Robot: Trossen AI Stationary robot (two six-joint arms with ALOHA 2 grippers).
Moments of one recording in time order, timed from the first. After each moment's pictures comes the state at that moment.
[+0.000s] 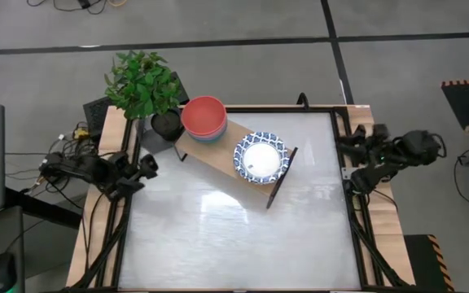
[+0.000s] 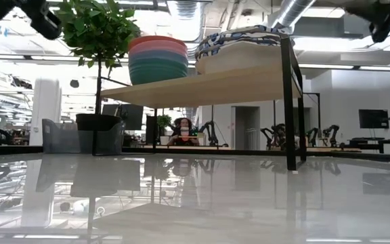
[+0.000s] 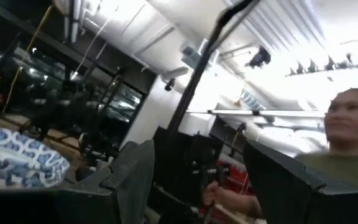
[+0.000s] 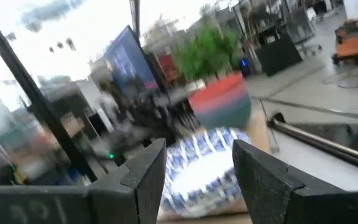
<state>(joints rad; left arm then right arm) -0.25 0.01 0.01 0.63 0.01 -0.51 0.41 0.01 0.61 -0.48 0.63 0.37</state>
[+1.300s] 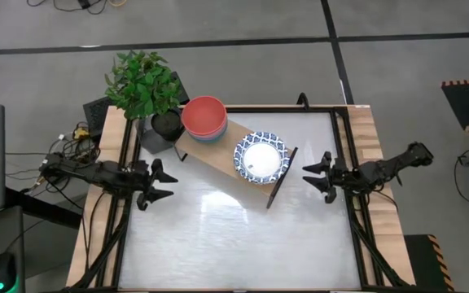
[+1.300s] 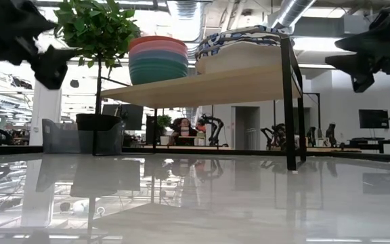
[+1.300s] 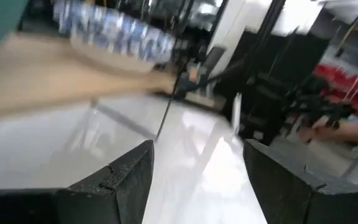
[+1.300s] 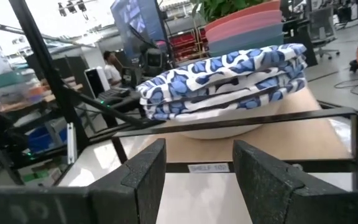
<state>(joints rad) -0.25 0.00 0.01 0.08 -0.13 -0.35 0.40 0.01 0.01 0.07 0.55 0.25</state>
